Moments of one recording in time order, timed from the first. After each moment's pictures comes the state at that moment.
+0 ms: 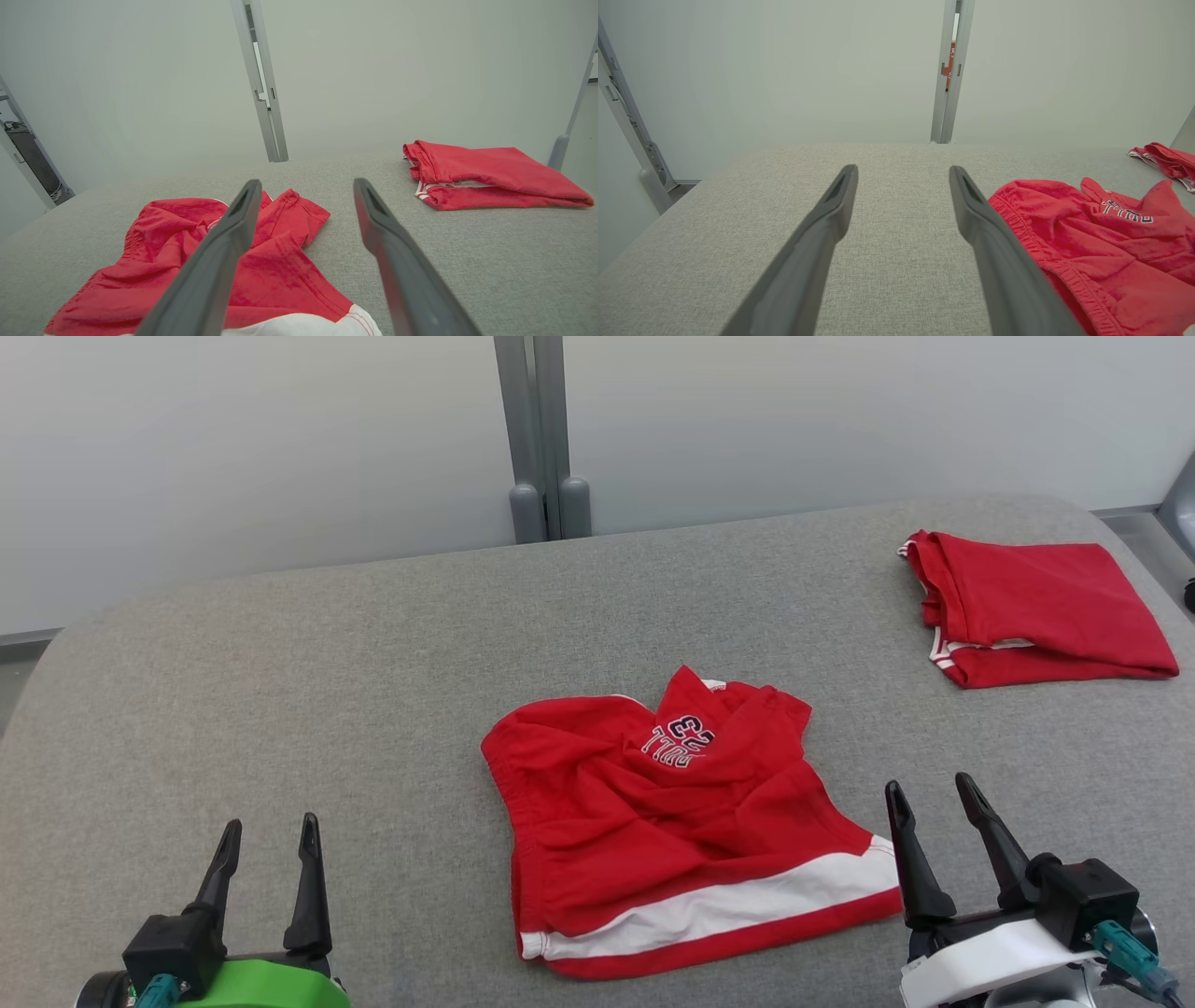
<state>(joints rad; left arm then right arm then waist) 0.03 0.08 0.04 0.22 -0.18 -0.13 -0.26 0.08 -0.10 0.09 0.08 0.24 0.13 -0.26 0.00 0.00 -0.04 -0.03</state>
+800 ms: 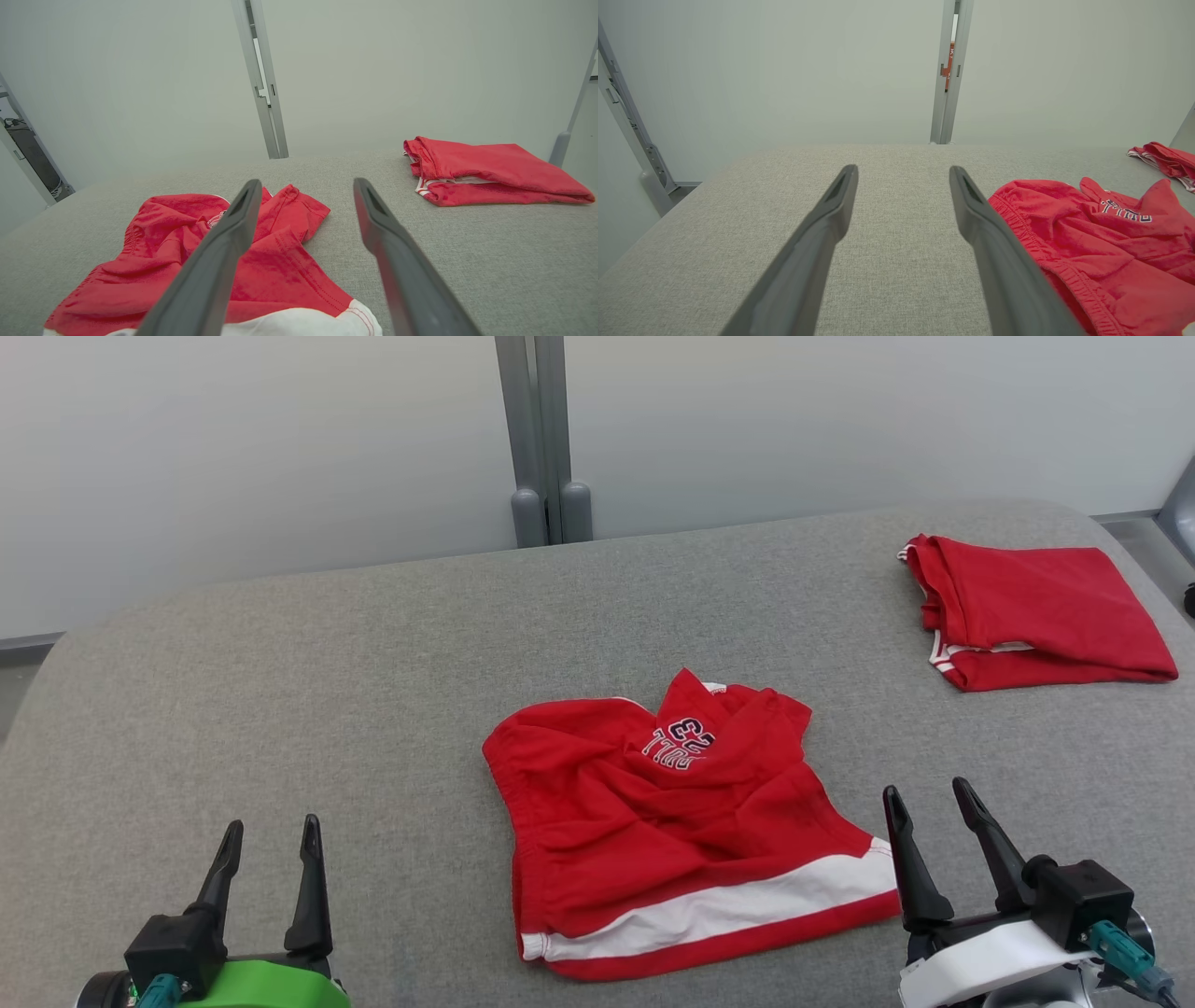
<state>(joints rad) 0.03 0.08 0.04 0.23 -0.18 -0.13 -0.26 0.07 -0.11 0.09 0.10 0.24 0.13 -0.26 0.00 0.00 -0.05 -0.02</state>
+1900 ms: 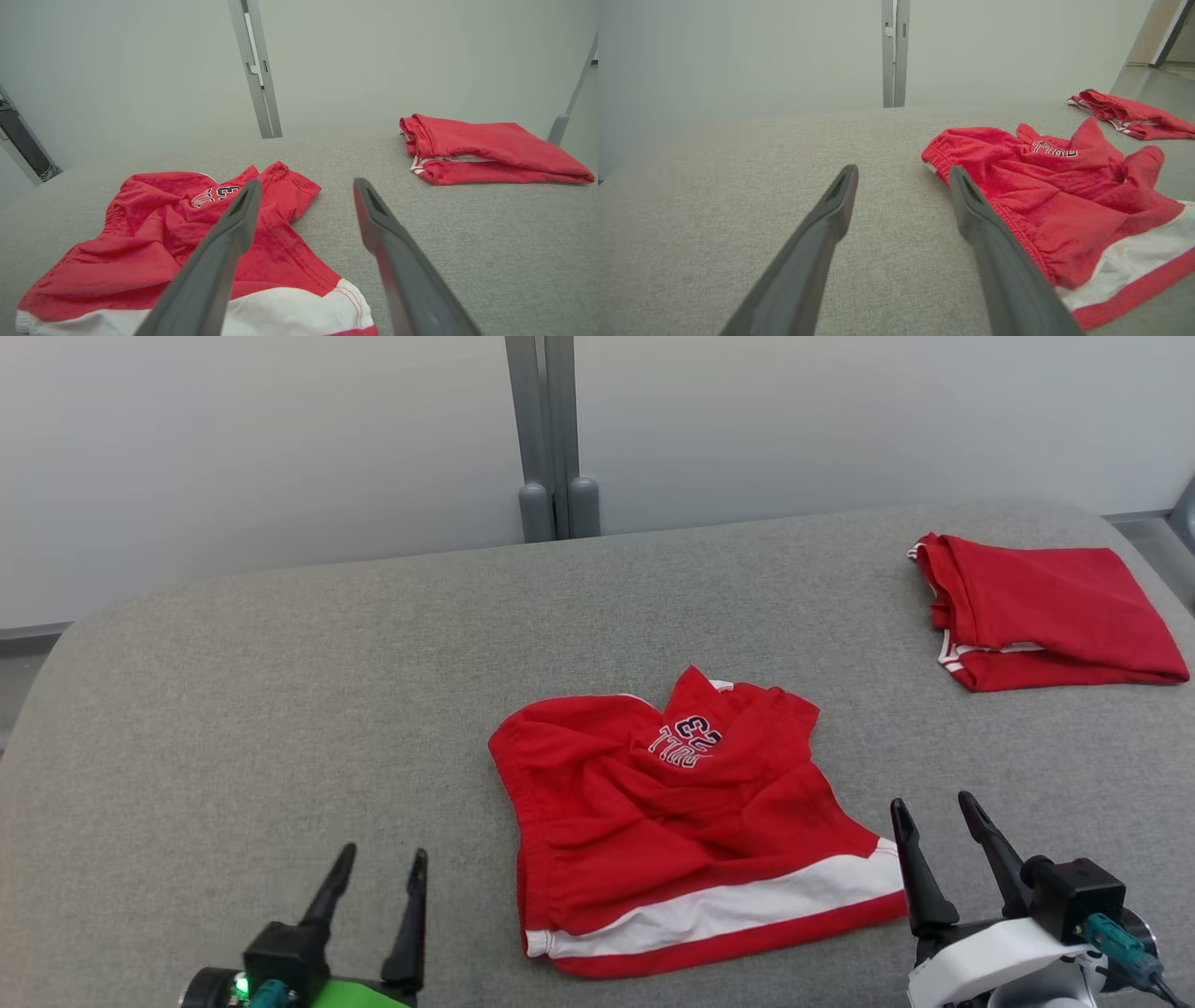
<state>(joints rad) 0.03 0.09 -0.14 0.28 -0.18 -0.13 -0.26 0.04 -0.12 0.08 0.19 0.24 0.13 -0.26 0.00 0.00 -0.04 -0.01</state>
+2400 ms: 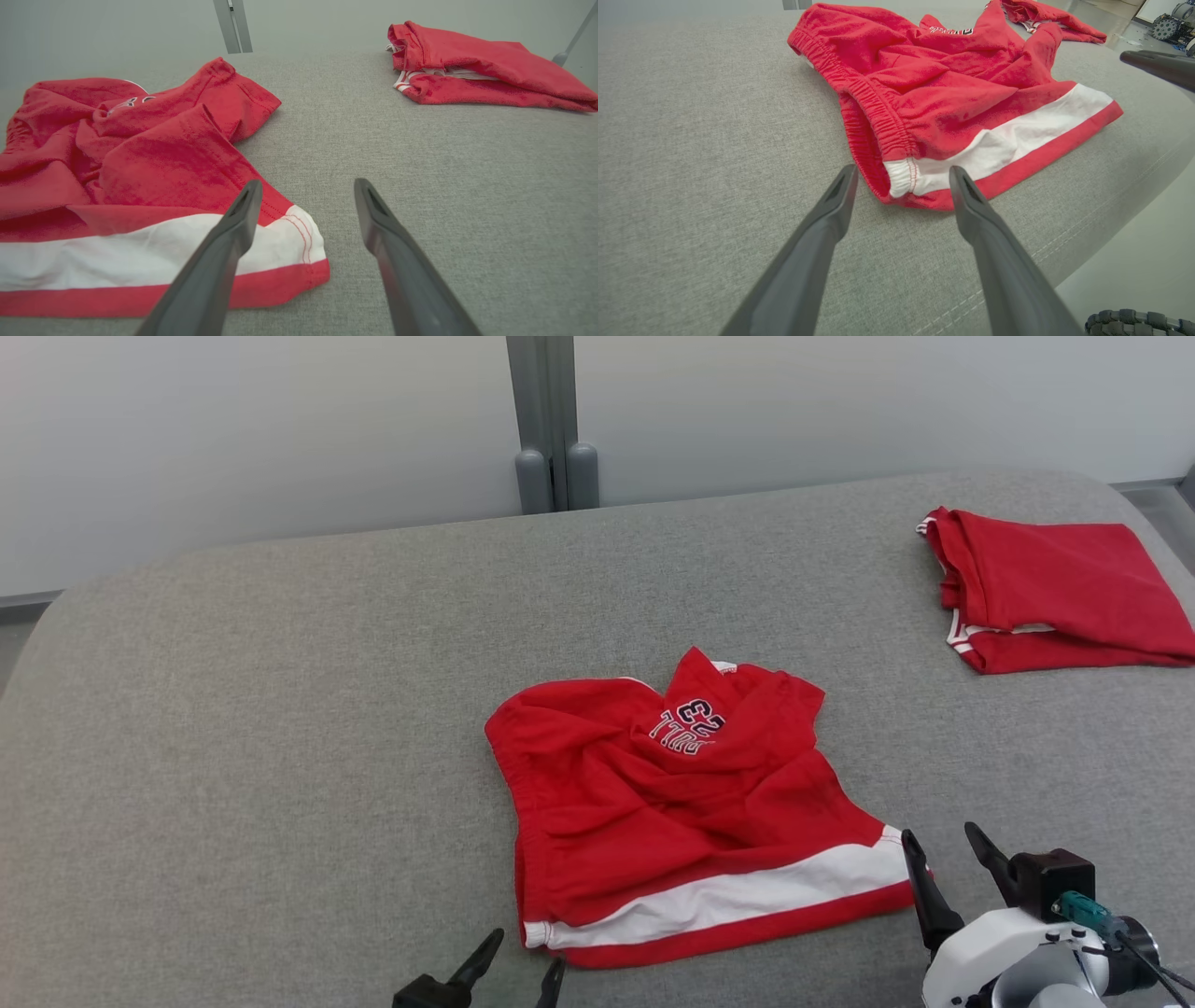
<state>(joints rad) 0.03 0.12 -0.48 0.43 -0.26 -0.13 -0.26 -0.09 -0.18 0.12 0.53 0.25 0.13 -0.26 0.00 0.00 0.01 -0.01</state>
